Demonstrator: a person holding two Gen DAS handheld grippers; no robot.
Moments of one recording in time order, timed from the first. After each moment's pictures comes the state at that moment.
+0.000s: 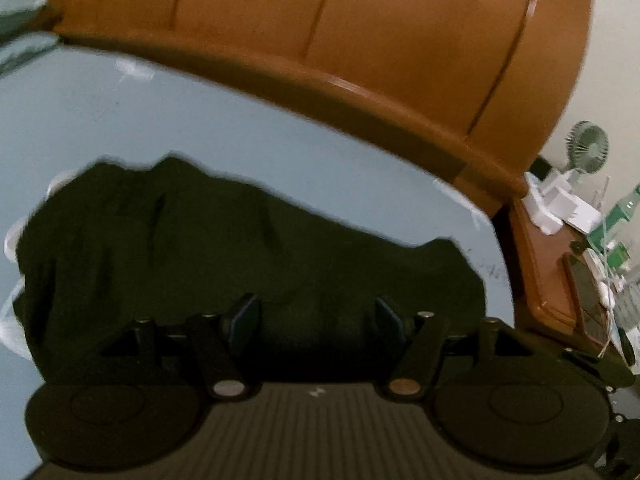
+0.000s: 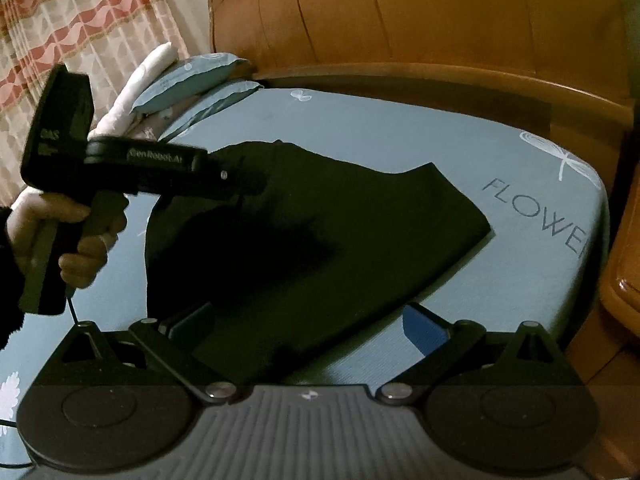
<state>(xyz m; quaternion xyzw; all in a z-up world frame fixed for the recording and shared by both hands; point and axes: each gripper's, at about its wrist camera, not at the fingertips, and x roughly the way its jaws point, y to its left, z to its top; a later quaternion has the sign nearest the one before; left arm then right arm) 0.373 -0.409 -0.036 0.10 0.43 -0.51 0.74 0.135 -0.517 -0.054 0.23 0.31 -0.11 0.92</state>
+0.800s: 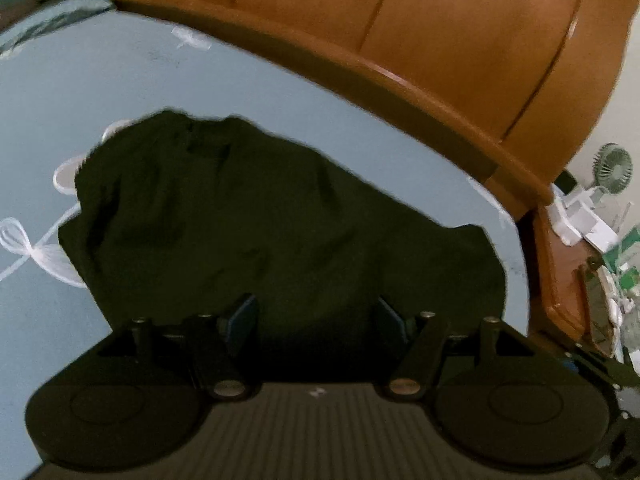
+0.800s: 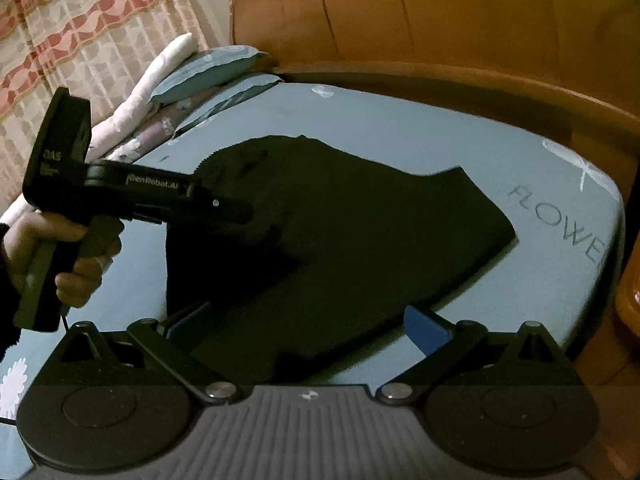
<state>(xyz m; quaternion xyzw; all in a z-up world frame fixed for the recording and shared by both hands) 0.369 -0.367 -0.022 0.08 0.44 -0.48 0.76 0.141 -0.507 -0.048 0.21 0.31 -0.08 0.92</state>
